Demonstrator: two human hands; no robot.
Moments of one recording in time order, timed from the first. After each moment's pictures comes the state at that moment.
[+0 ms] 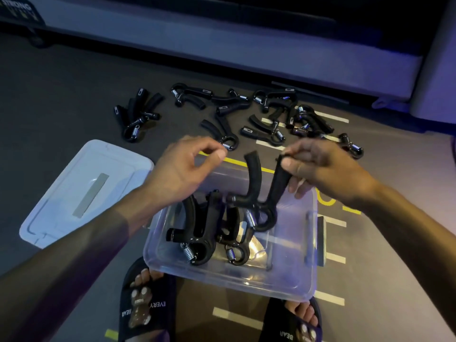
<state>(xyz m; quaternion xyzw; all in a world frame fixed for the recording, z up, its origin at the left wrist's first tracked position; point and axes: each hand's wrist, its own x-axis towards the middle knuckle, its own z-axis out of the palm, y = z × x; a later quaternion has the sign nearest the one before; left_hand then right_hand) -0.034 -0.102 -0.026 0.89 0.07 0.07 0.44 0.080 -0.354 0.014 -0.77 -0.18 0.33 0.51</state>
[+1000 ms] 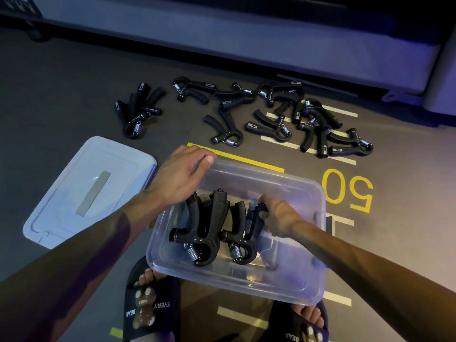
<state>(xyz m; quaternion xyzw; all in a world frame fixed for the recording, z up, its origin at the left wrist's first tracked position) -0.027 -0.075 -0.093 0.95 0.05 0.03 0.32 0.039 -0.326 -0.134 -0.89 -0.15 0.40 0.15</state>
